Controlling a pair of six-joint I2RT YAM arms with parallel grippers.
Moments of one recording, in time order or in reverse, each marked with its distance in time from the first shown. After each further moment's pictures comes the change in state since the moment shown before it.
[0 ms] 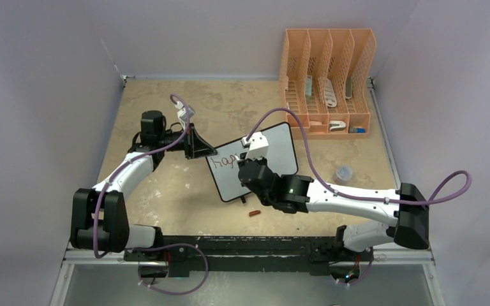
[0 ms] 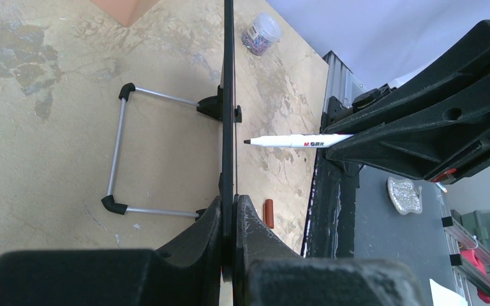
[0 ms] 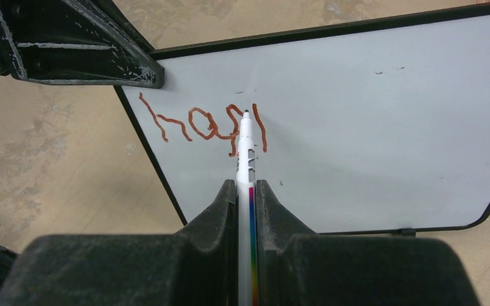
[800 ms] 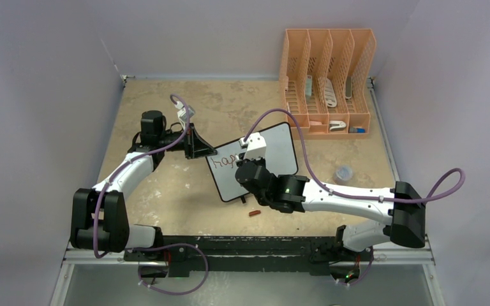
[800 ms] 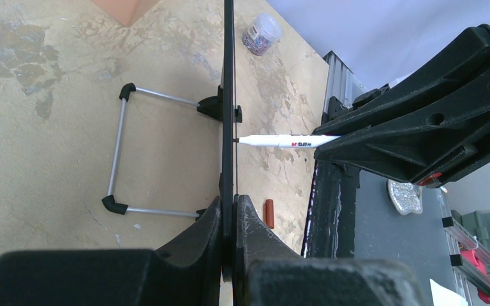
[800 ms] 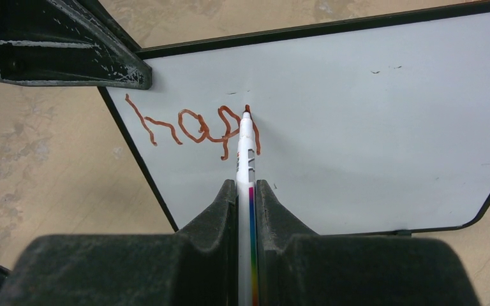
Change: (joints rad) left arm 0.000 0.000 0.000 0.000 0.000 0.000; right arm -0.004 0.032 0.000 0.013 0.026 -0.007
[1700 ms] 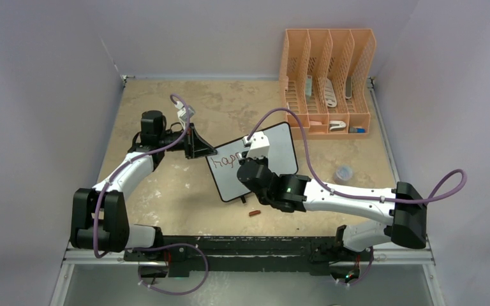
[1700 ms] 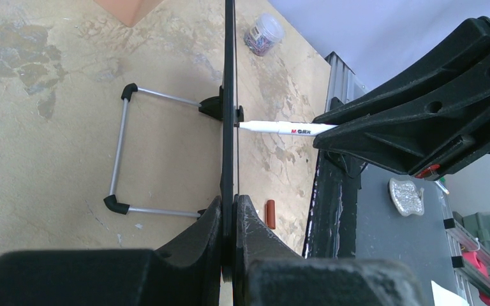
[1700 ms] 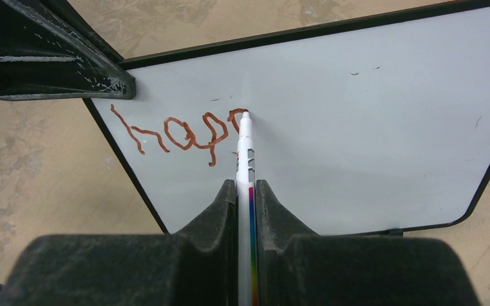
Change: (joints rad) left arm 0.000 0.001 0.000 0.000 -0.005 0.000; right arm -0.011 -0.008 -0.010 0.006 0.028 0.013
